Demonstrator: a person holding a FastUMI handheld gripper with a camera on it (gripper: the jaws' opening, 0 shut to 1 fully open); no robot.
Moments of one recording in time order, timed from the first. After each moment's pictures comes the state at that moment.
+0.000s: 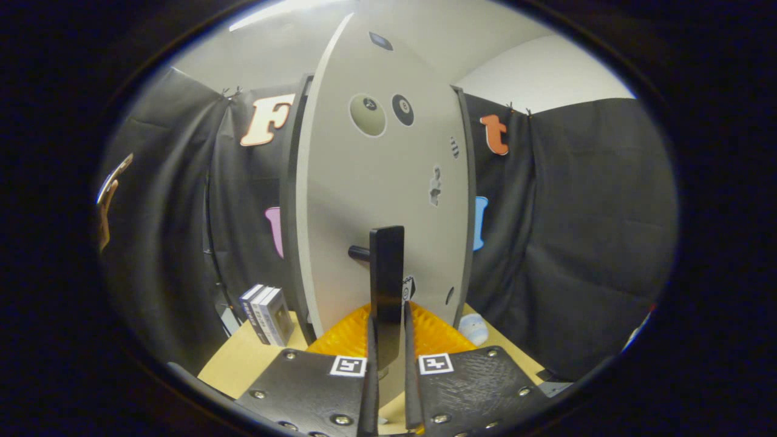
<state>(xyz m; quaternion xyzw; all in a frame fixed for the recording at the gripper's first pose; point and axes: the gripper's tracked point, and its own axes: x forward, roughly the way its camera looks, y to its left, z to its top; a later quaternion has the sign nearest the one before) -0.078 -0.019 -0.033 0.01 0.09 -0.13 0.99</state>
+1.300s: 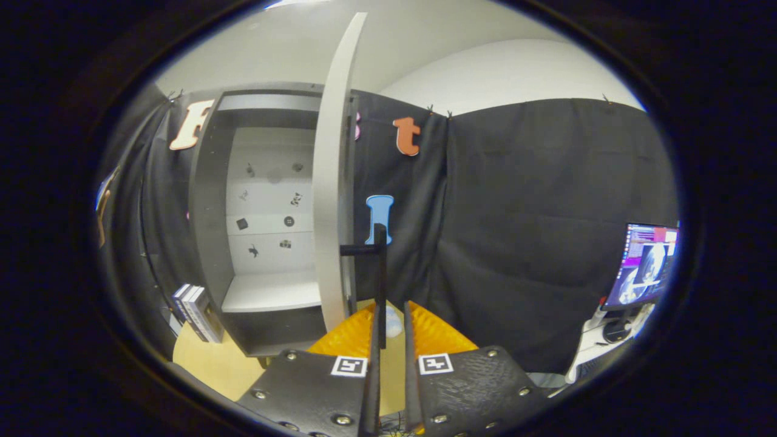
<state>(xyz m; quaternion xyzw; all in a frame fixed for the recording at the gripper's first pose) -0.154 -0.102 -0.023 0.00 0.08 -0.30 0.95</state>
